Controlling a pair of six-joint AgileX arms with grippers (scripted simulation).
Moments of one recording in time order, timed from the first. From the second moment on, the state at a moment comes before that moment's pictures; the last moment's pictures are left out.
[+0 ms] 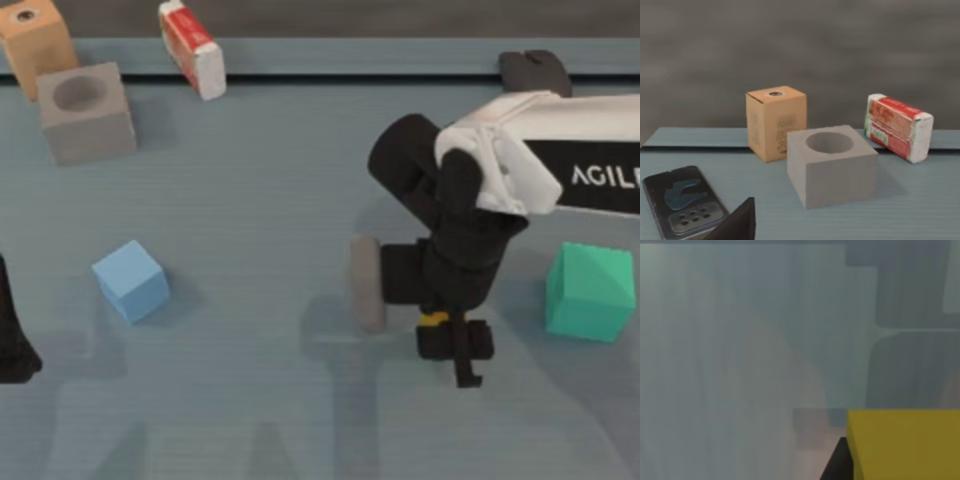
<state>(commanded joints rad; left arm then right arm) 0.00 0.00 0.00 0.00 0.00 0.00 0.64 2.02 1.35 -0.89 -0.02 -0.92</state>
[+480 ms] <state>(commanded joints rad) 0.00 0.00 0.00 0.00 0.00 0.00 0.64 2.02 1.35 -0.89 -0.02 -0.92</state>
